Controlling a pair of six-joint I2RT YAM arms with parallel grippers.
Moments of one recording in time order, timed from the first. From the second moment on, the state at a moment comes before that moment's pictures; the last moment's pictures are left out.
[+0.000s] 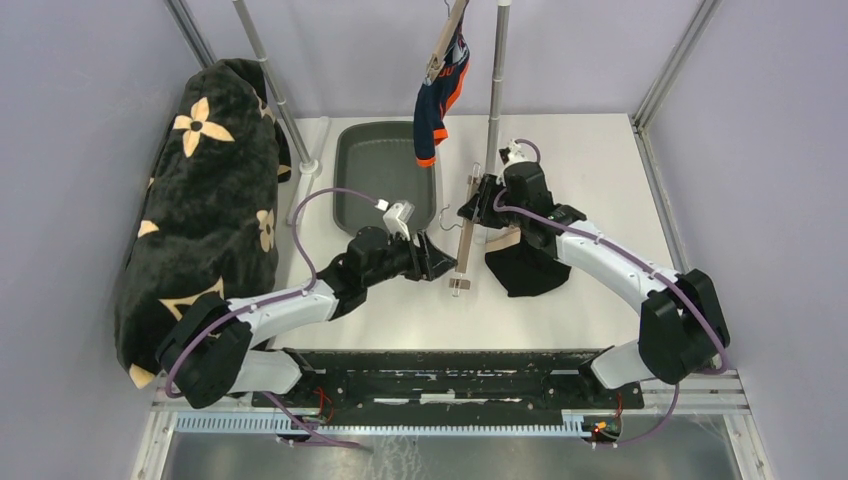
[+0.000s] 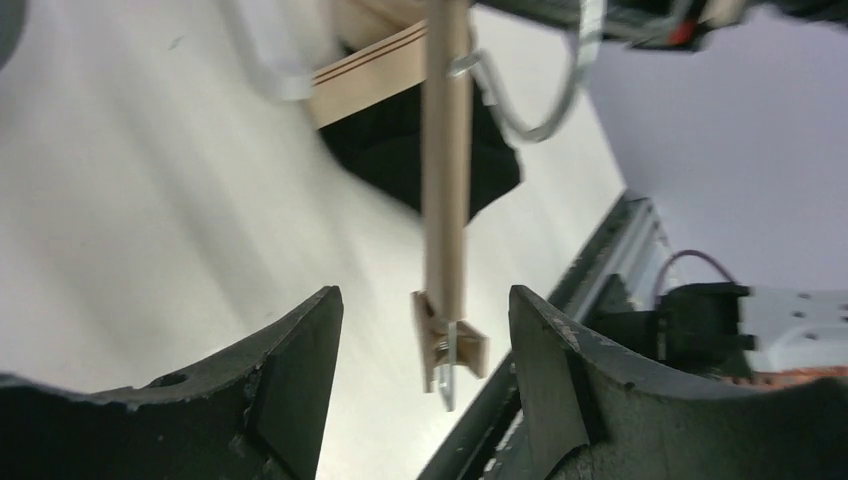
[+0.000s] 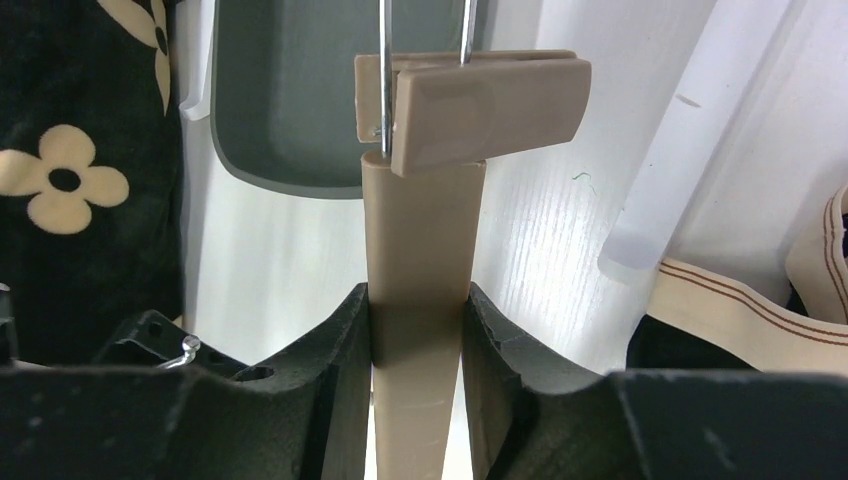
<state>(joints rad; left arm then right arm) -0.73 1.29 0.56 0.47 0.25 -0.71 0.52 1.44 1.00 -0.12 -0.12 0.65</state>
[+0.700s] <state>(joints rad) -0.85 1.28 0.53 0.33 0.02 -0.65 0.56 1.56 1.13 -0.22 -0.02 0.64</state>
